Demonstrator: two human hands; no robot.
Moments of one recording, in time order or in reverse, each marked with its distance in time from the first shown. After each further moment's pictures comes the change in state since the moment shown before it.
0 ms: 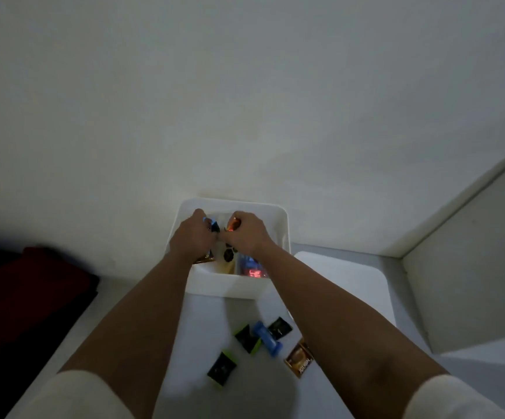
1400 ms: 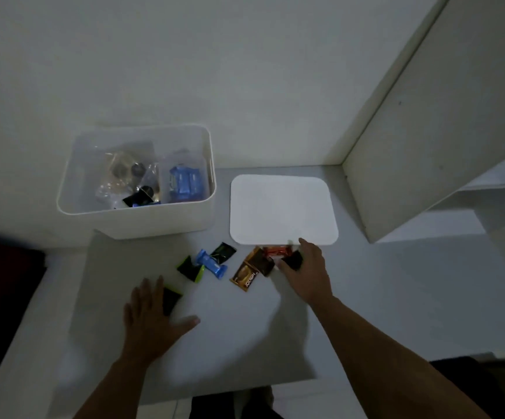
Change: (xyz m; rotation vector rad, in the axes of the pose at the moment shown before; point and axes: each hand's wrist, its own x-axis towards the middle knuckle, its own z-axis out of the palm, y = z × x) left_hand -0.224 -0.151 0.198 0.308 -0.316 0.044; right_hand -0.248 0.312 -0.053 -0.111 0.312 0.476
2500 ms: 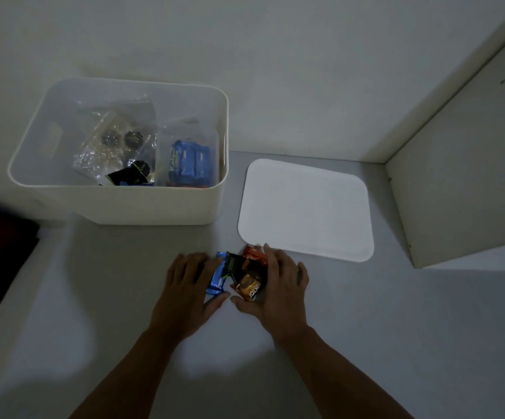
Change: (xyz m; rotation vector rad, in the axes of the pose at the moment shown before) left_hand 0.088 0.055 0.051 0.192 0.417 0.627; right_hand 0.021 0.001 0.113 -0.317 0.149 -0.558
